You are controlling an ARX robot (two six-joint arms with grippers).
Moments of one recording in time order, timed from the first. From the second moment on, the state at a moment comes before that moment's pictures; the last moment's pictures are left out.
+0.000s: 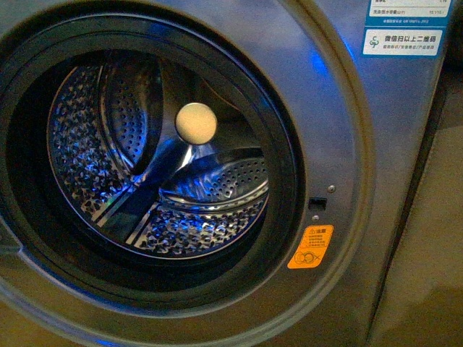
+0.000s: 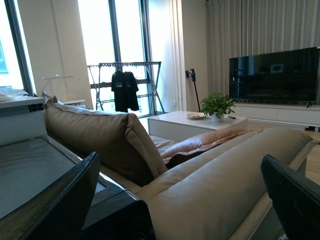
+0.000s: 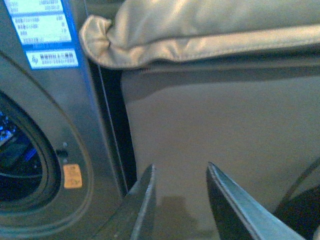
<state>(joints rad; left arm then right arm) -0.78 1.59 1.92 0.08 0.00 0.12 -0.31 0.33 0.37 -0.06 -0.31 0.02</state>
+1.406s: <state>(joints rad) -0.31 0.90 1.24 -0.27 -0.36 -0.01 0.00 0.01 0.01 0.00 0.00 0.00</state>
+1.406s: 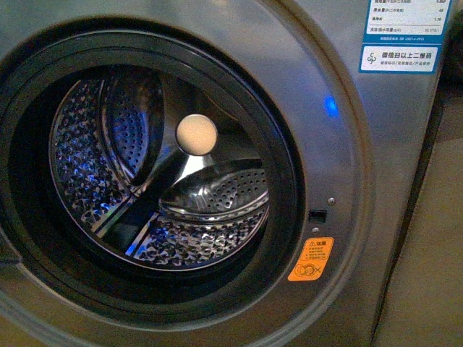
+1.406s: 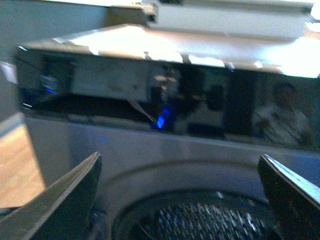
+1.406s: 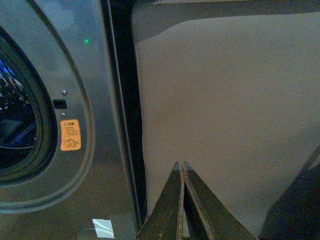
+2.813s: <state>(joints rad) 0.00 0.24 0.10 0.14 0.00 0.00 0.00 0.00 0.01 0.00 0.00 0.00</state>
